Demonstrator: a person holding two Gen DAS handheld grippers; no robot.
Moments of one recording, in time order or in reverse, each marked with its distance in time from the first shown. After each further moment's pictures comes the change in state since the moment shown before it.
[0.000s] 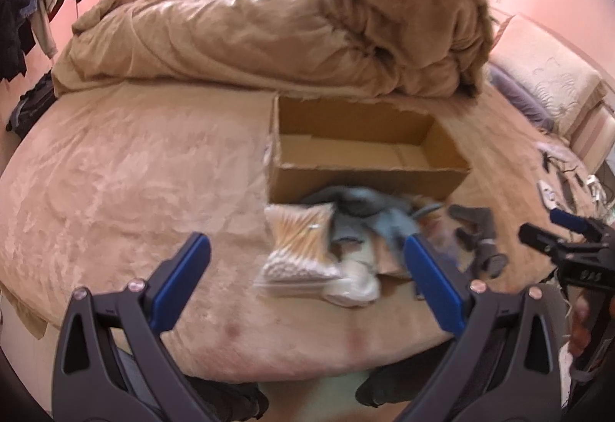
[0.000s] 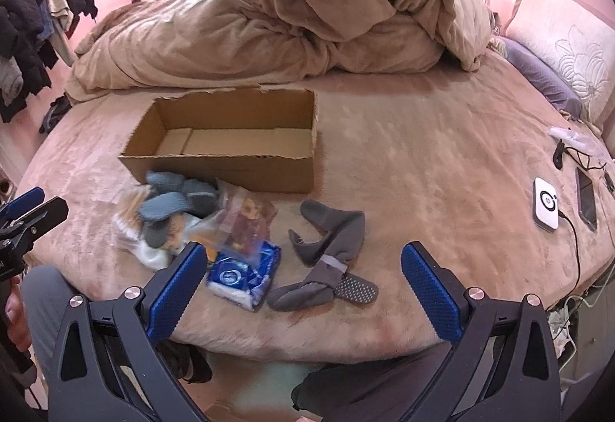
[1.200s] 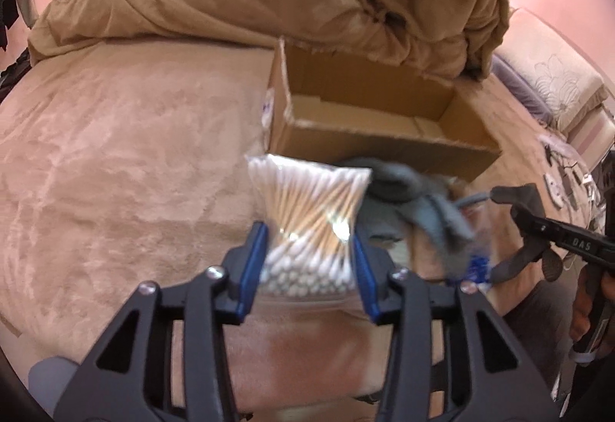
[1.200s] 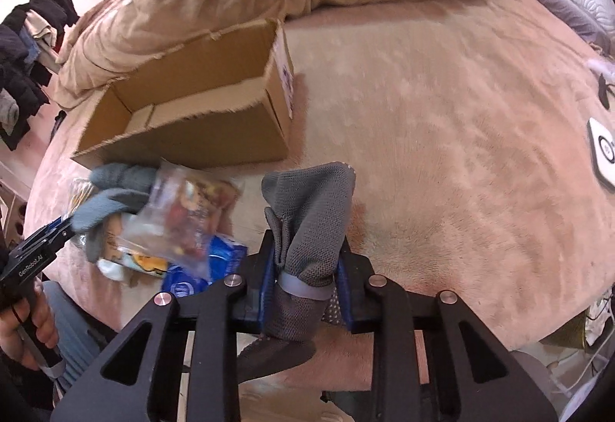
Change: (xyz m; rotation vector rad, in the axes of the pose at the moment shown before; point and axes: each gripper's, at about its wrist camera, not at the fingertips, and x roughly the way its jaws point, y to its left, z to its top) left arm 0.059 0.013 -0.011 -0.037 0.071 -0.077; right arm 0.082 -0.045 -0.007 0.129 0.147 0.129
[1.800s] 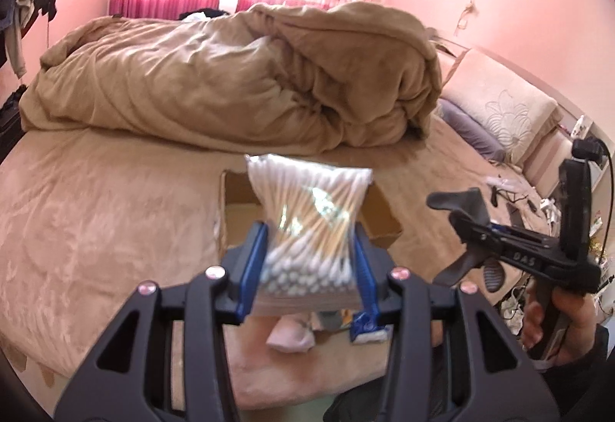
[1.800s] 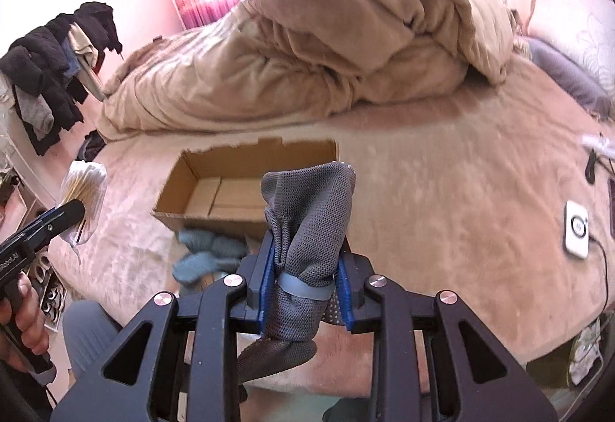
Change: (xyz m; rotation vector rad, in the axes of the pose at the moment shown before) left arm -0.115 -0.057 0.067 0.068 -0.201 -0.111; right arm -0.094 0.041 0.035 -0.097 -0.224 0.059
